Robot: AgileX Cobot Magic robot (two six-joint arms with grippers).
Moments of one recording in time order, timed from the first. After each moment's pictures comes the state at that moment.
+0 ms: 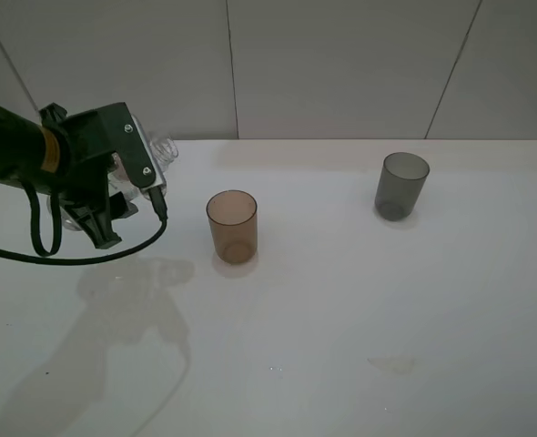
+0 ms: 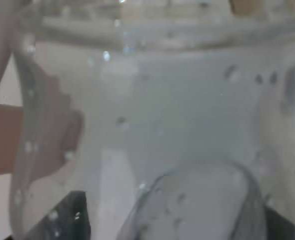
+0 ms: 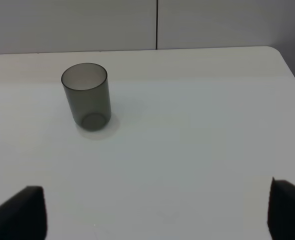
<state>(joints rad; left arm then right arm) -0.46 1.50 -0.71 0.62 0.17 0.14 -0.11 0.00 -0.52 0.00 1.06 -0.01</state>
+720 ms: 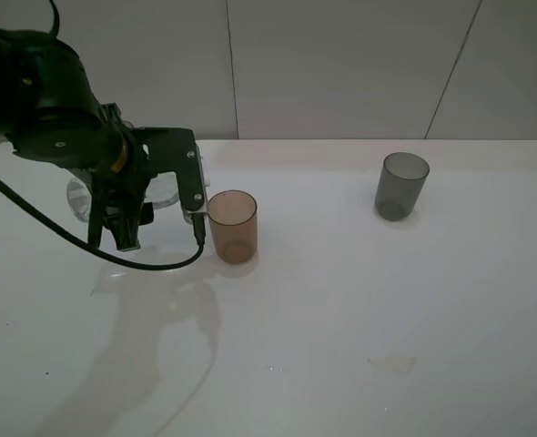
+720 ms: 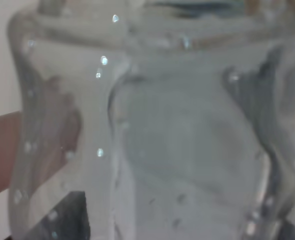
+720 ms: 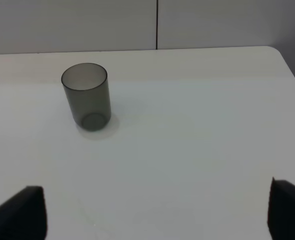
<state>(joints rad) -0.65 1.70 -0.94 0.73 0.55 0.15 -0.11 0.00 -0.52 0.00 1.06 -0.01</state>
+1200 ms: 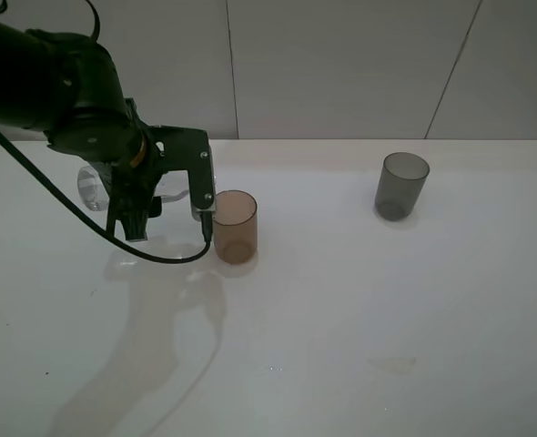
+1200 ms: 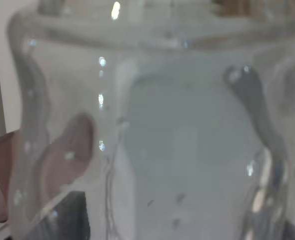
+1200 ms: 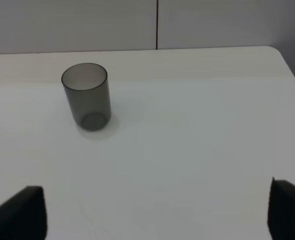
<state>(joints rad) -0.66 1.77 -1.01 0.78 0.57 0.17 -0.11 0.00 -0.52 0.00 1.06 -0.01</state>
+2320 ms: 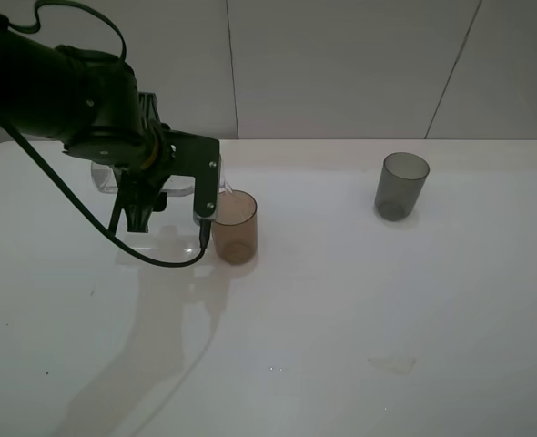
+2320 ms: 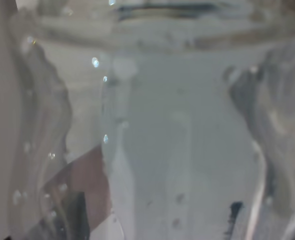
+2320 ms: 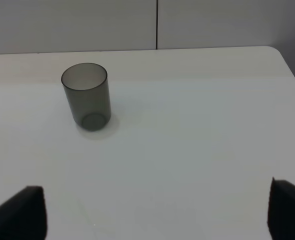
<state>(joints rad) -0.66 1.82 -1.02 0.95 0.54 0.17 -0.11 0.00 -0.52 0.00 1.06 -0.01</state>
